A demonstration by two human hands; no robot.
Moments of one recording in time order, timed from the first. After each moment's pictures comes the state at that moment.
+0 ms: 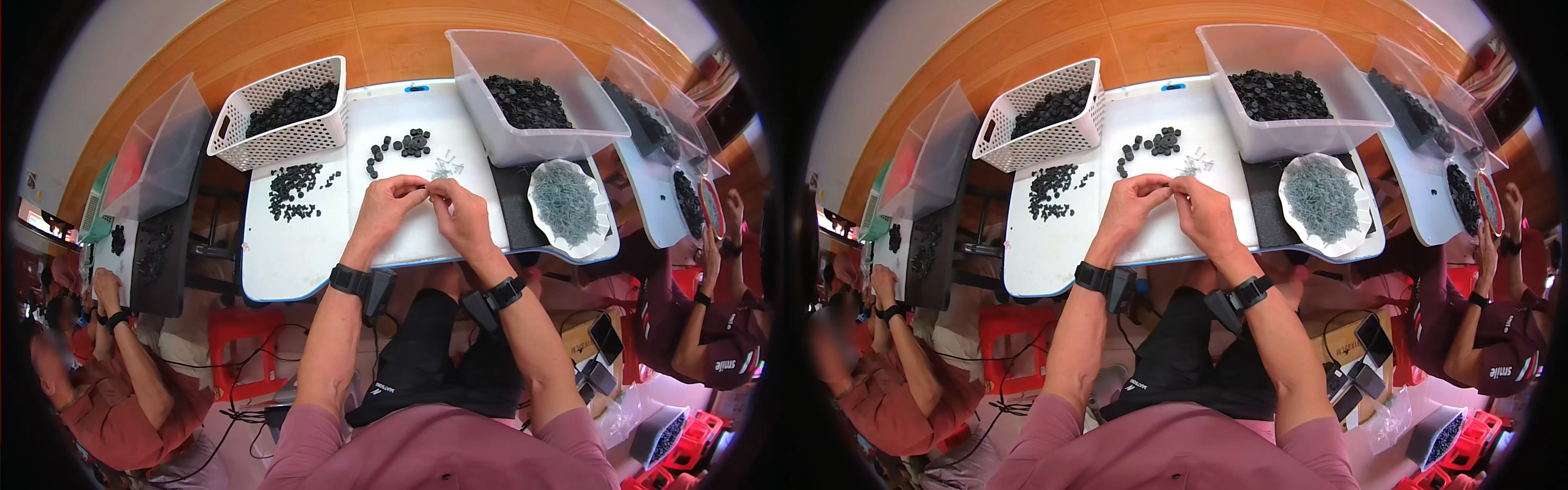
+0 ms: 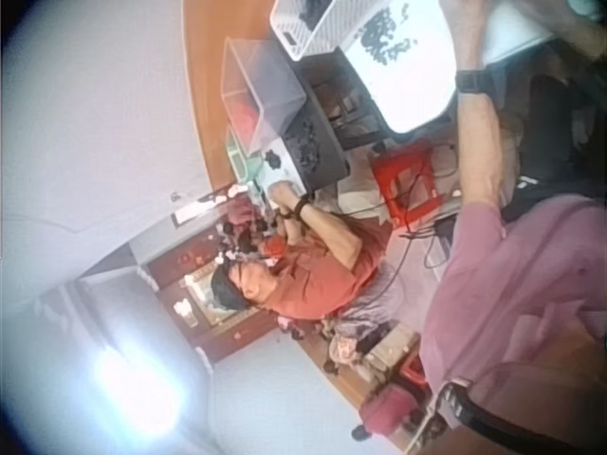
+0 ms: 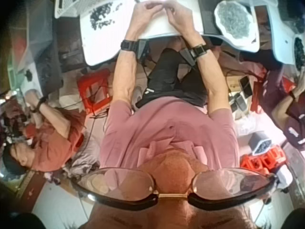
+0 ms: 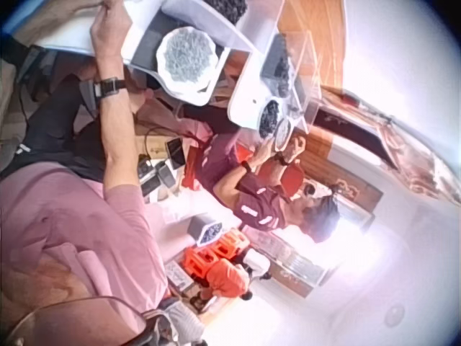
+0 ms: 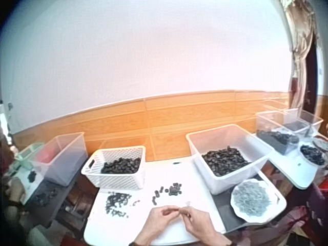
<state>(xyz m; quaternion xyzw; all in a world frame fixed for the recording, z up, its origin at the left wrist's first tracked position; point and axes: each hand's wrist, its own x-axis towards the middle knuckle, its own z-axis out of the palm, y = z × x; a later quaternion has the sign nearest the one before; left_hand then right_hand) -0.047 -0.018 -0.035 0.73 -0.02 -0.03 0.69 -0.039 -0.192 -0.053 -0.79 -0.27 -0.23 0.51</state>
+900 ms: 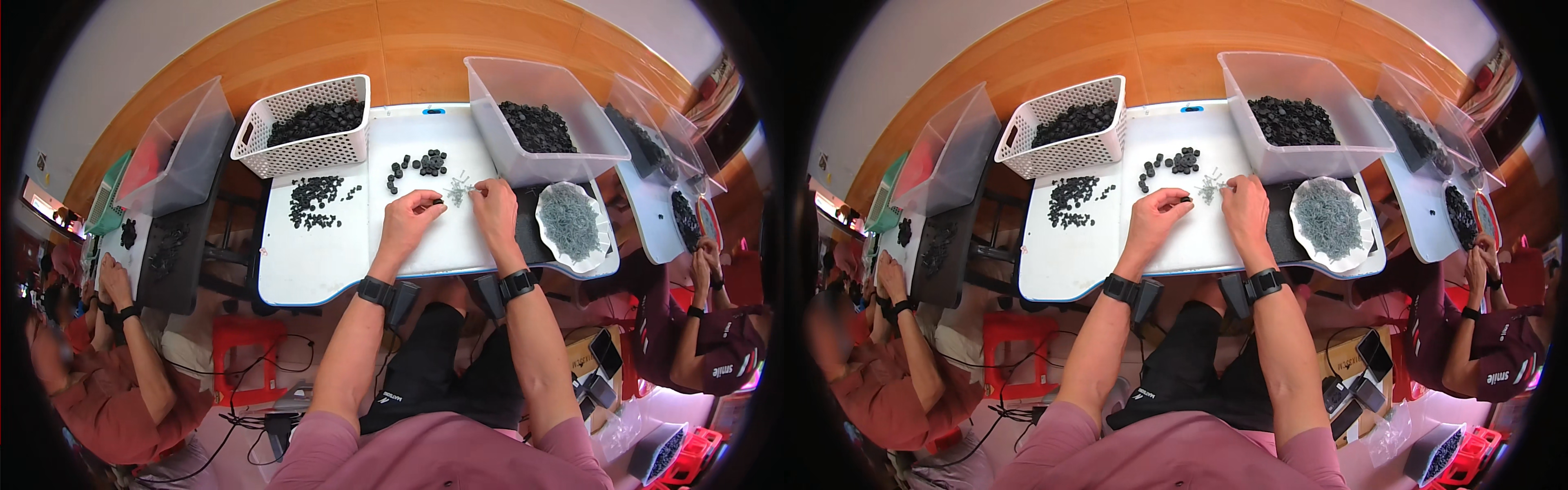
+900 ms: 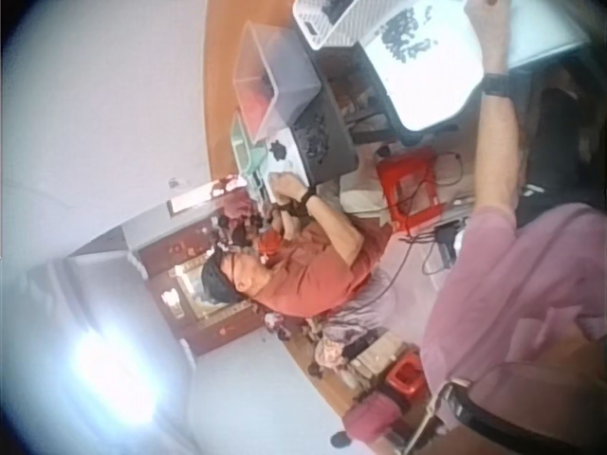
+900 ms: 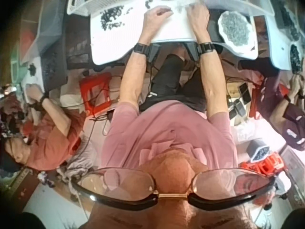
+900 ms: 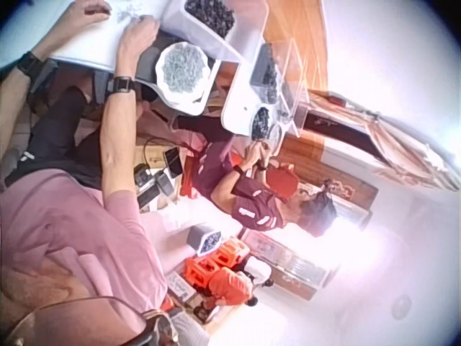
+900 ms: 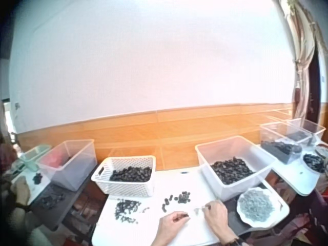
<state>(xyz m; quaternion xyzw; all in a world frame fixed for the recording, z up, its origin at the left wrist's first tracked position) -0.057 -0.025 -0.038 0.77 -0.01 0.09 0.63 -0.001 -0.211 -0.047 -0.91 -0.03 -0.17 0.37</state>
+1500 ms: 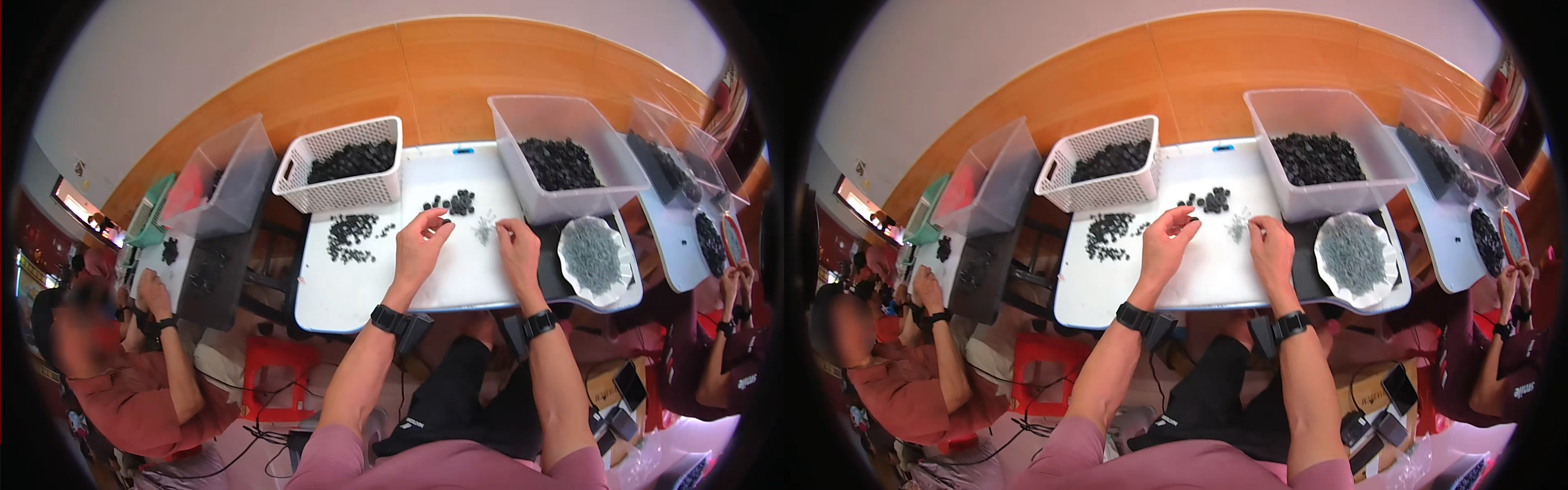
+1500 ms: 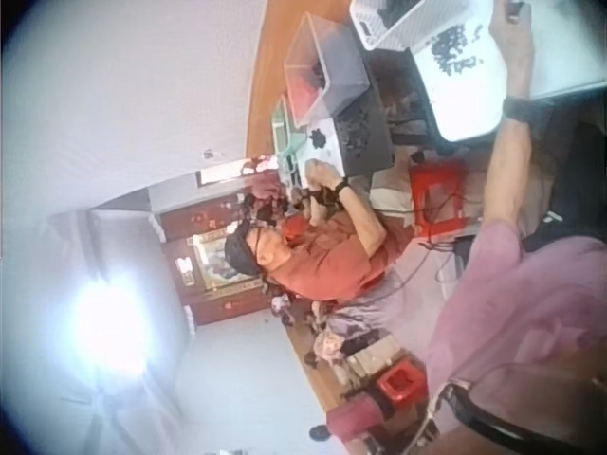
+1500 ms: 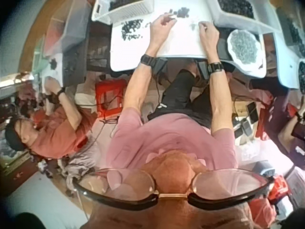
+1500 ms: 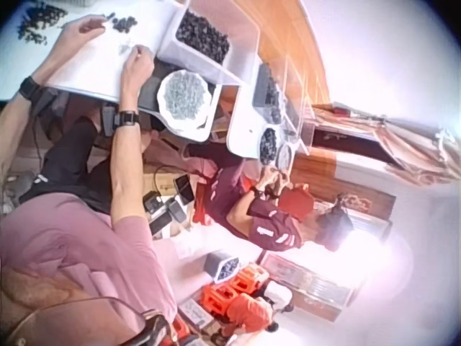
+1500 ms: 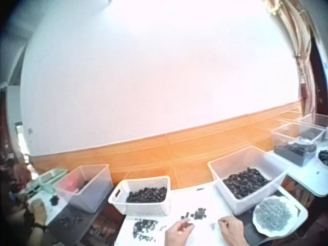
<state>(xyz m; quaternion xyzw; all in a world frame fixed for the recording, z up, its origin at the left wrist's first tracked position) -0.044 -0.010 -0.021 0.79 0.00 0.22 0.57 -0.009 -0.218 -0.058 -0.83 -0.08 -0.22 0.50</state>
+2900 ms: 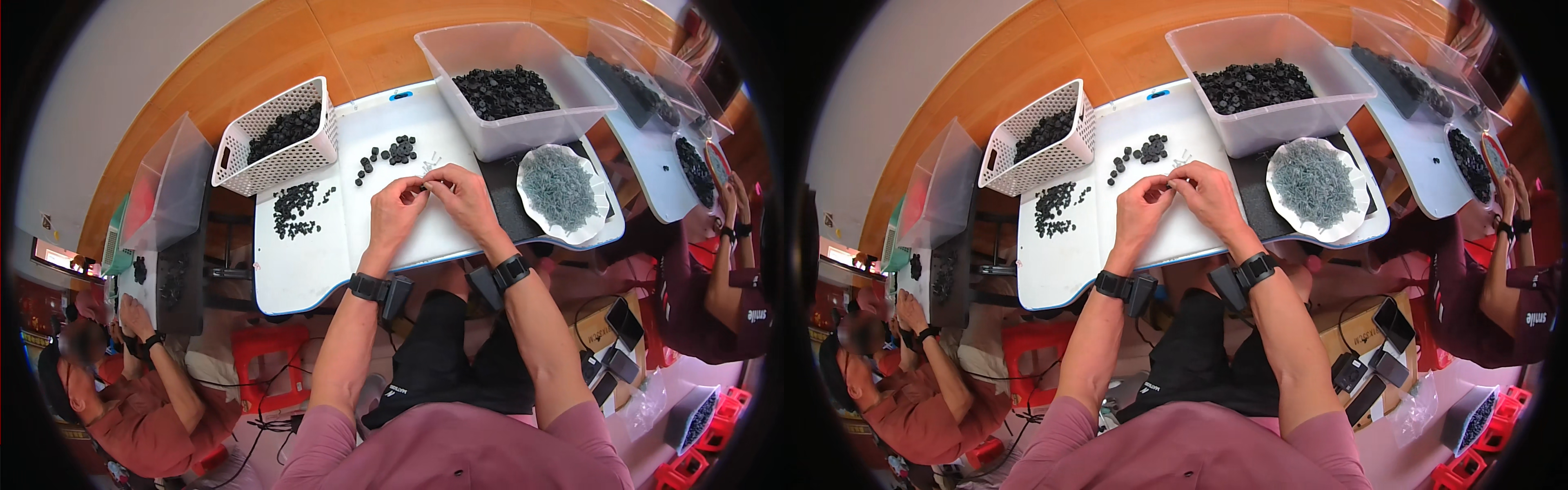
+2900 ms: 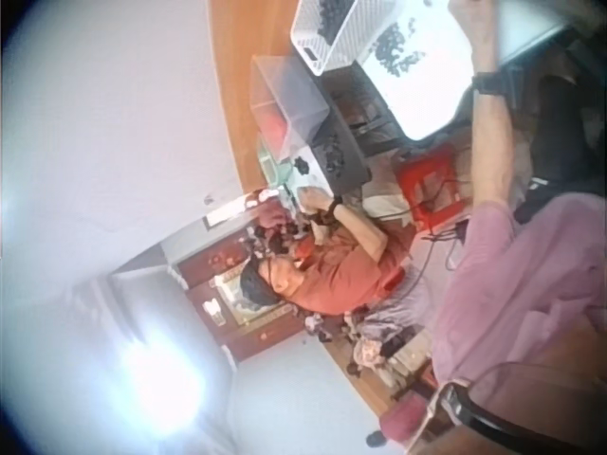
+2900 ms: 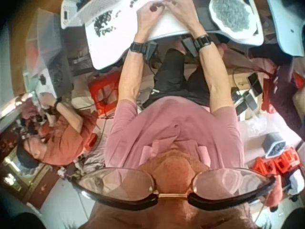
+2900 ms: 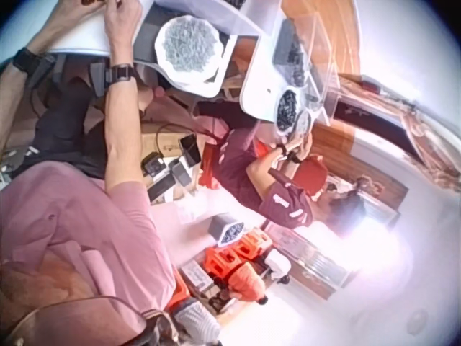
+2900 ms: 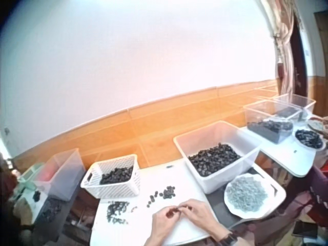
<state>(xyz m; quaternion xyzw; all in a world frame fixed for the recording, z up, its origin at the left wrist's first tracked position) -0.042 -0.052 -0.041 0.85 -0.03 0.14 0.51 -0.012 -0.218 -0.044 -0.77 -0.20 -0.11 0.60</state>
